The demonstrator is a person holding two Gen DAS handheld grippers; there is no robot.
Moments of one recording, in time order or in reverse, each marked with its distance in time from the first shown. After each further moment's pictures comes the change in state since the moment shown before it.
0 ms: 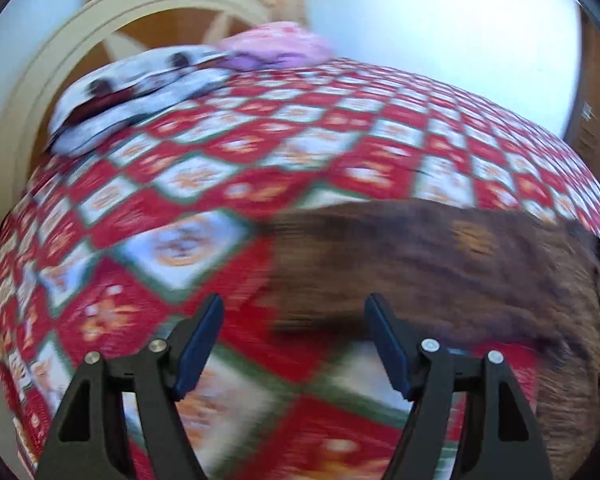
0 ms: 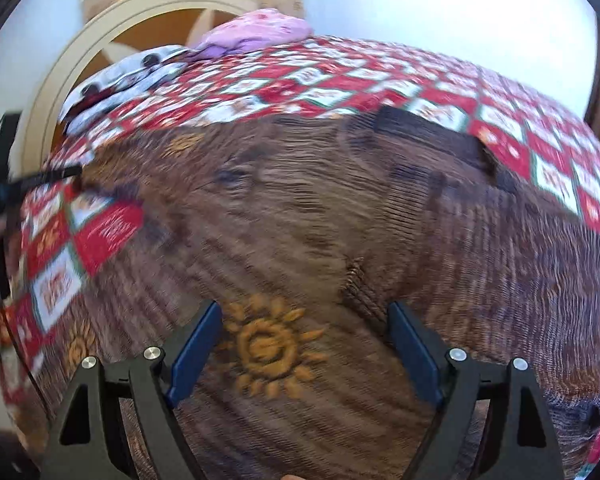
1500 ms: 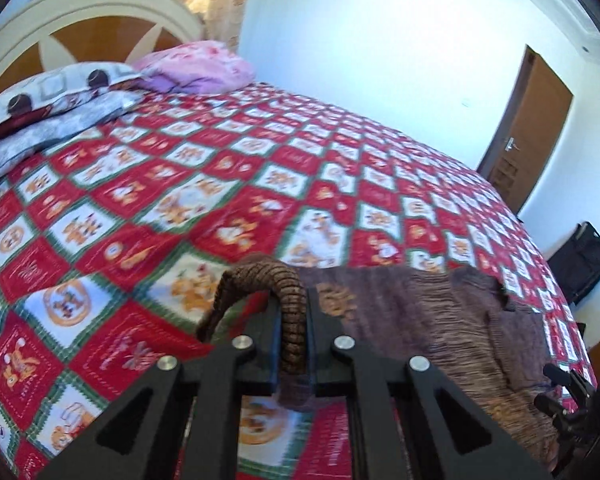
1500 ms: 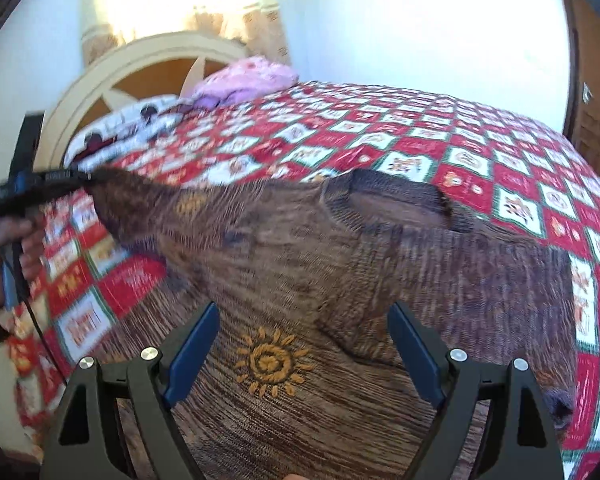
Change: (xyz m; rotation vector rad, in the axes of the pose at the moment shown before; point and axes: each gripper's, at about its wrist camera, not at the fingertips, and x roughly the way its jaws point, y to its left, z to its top) left arm -0.031 -0.066 0.047 0.009 -0.067 -0.392; right arm -0.065 -0.029 0.010 0.146 -0.156 0.003
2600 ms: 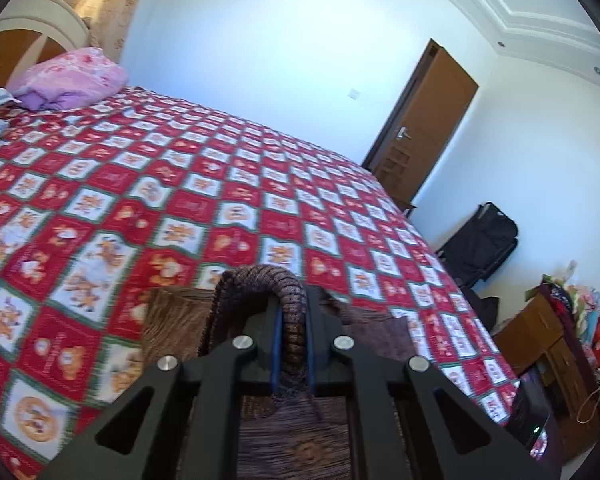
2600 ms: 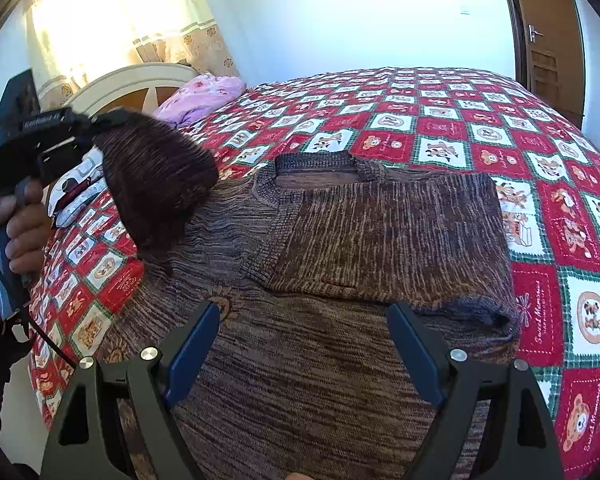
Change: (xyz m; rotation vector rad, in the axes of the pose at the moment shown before) left arm -0.011 -0.178 0.016 0.074 0.018 -0.389; right arm -0.054 -0.056 -0.038 0.168 0.015 -0.052
